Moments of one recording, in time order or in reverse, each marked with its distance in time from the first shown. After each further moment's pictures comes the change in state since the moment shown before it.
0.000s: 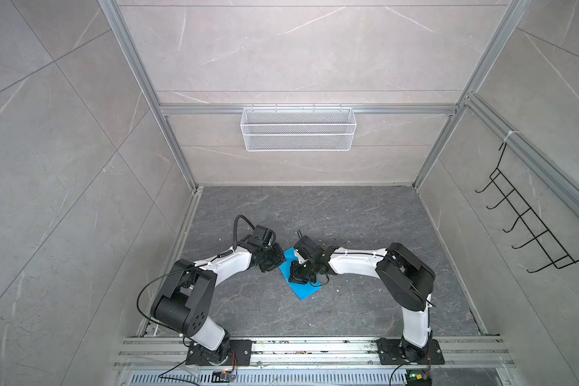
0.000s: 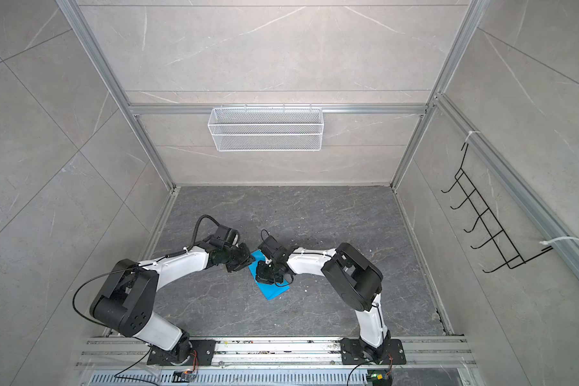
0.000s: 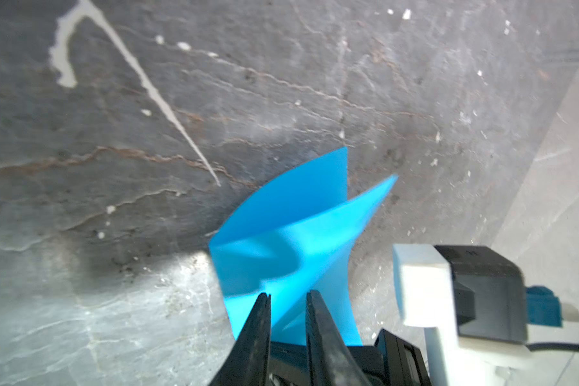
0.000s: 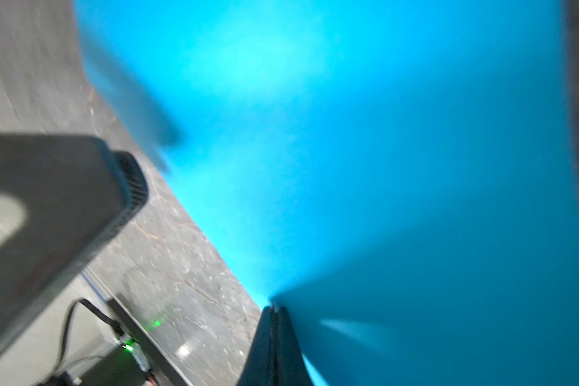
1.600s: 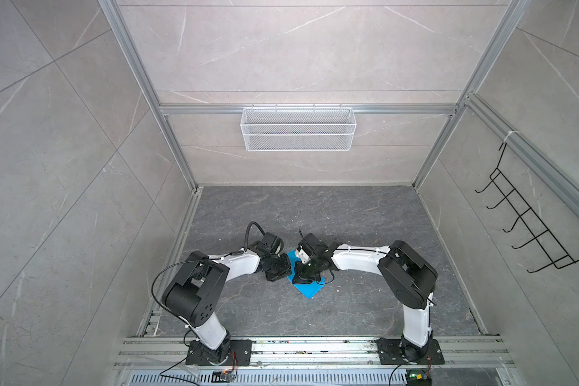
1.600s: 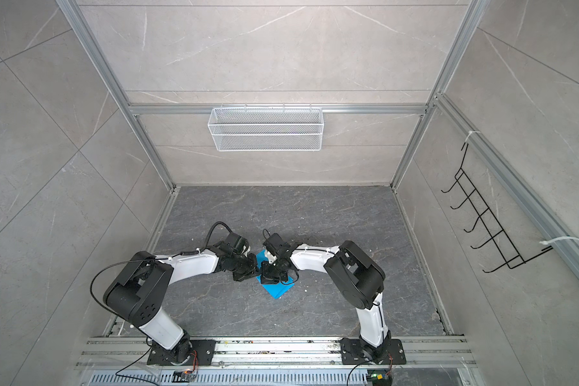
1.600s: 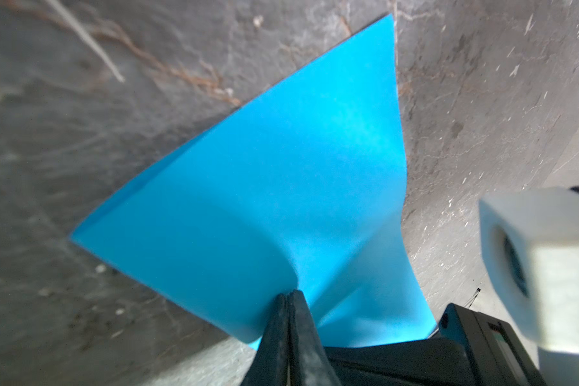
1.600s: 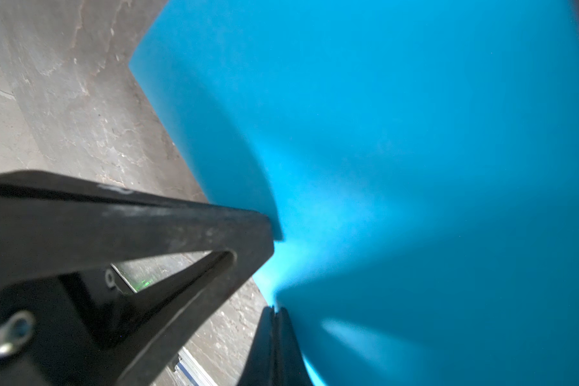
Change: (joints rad) left arm -0.085 0.098 -0.030 0.029 0.062 0.044; right arm -0.048 -0.006 -0.005 -0.063 -0.119 -0.100
